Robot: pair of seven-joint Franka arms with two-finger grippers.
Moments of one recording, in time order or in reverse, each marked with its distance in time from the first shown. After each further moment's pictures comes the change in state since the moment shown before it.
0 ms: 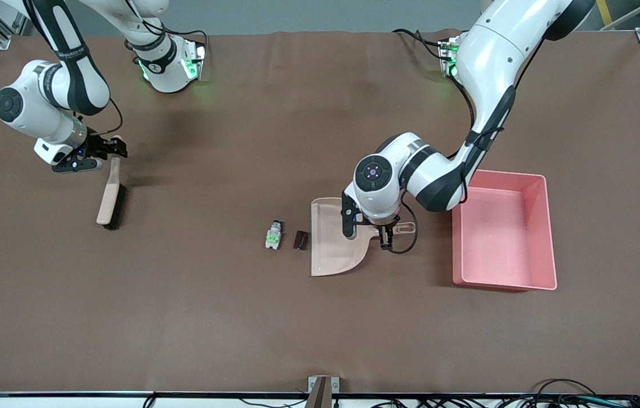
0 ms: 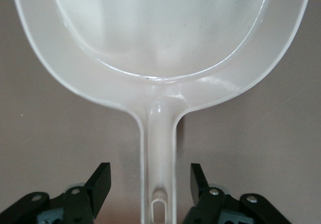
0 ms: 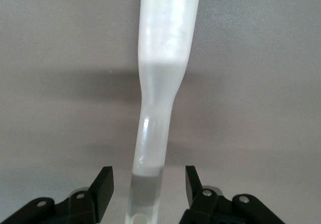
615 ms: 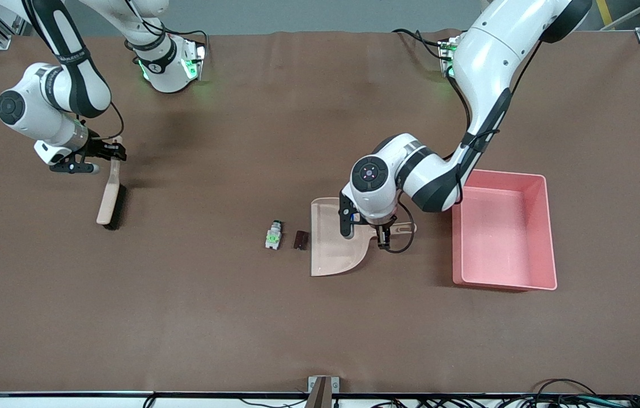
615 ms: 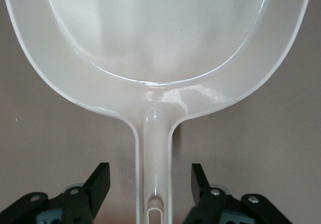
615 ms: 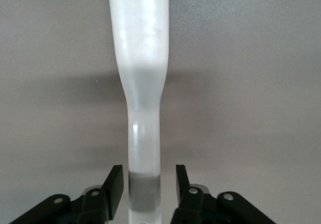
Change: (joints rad) left arm -0.004 0.008 0.000 0.005 0.000 0.000 -0.017; right arm 0.000 0.014 -0.001 0.006 0.001 0.007 0.151
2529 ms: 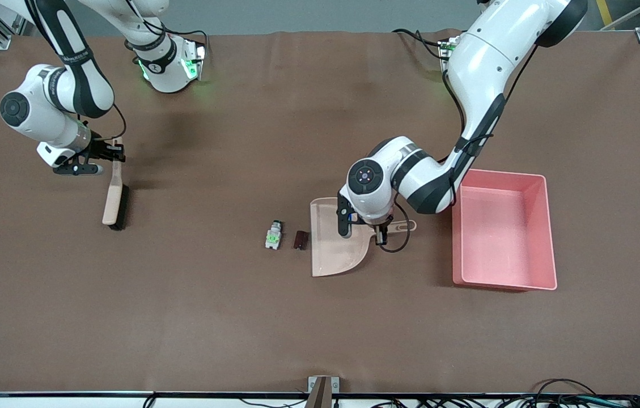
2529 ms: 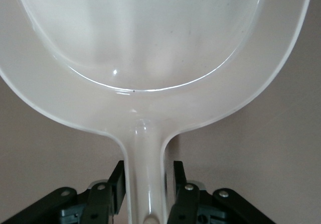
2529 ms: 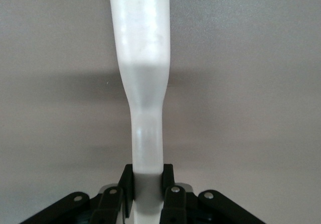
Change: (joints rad) left arm -0.009 0.026 0.000 0.000 0.003 0.000 -0.003; right arm 0.023 0.001 0.003 0.006 -0.012 -0.003 -0.024
